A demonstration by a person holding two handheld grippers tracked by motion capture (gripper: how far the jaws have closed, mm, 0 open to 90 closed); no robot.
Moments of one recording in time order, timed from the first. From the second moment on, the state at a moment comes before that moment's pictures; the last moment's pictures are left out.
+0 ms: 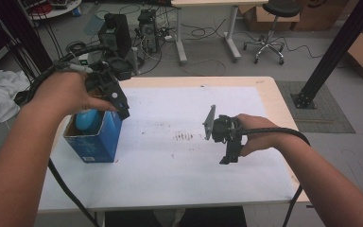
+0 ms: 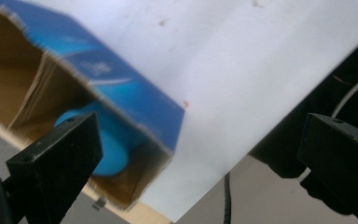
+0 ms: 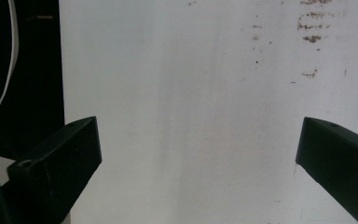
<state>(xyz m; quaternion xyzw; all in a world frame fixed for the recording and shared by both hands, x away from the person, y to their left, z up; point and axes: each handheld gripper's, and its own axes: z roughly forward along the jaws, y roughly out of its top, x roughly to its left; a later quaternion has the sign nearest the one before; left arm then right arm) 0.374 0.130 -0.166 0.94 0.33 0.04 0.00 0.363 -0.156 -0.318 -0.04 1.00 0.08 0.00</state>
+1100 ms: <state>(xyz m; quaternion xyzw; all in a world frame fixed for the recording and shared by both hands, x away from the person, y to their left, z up) 0.351 0.071 -0.218 1.00 0.09 0.02 -0.01 0.363 -0.155 -0.314 -0.04 1.00 0.07 0.01</state>
